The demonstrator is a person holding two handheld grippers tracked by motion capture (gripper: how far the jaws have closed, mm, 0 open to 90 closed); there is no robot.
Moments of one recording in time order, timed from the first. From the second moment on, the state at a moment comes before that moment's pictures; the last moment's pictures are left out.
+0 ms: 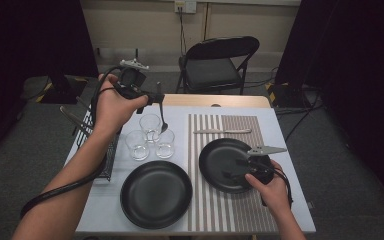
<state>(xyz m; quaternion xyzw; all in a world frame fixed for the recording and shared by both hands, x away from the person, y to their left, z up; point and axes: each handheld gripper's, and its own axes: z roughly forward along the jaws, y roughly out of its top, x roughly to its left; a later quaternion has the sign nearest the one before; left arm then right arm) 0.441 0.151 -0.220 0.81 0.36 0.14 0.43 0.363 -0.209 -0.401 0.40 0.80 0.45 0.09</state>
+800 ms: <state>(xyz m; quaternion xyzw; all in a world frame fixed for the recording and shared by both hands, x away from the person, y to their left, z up) 0.425 0.109 -0.258 0.83 0.33 0.09 0.43 0.361 -0.201 -0.395 0.39 0.80 0.44 0.09</state>
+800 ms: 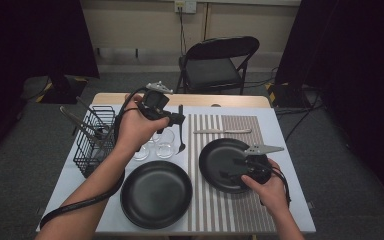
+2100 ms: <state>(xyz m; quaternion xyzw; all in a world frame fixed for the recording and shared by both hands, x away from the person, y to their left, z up) 0.406 0.061 -0.285 0.85 0.30 0.05 0.43 0.359 -0.183 -0.380 0.36 0.81 0.46 0.09</state>
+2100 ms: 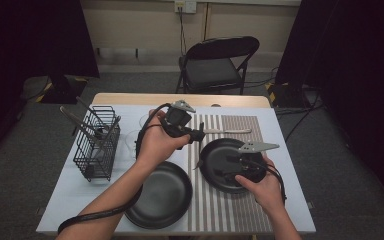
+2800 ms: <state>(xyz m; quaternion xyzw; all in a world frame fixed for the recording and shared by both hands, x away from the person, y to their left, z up) 0.397 0.043 -0.293 0.85 0.29 0.03 0.44 0.358 -0.171 -0.372 0.35 0.81 0.47 0.10</state>
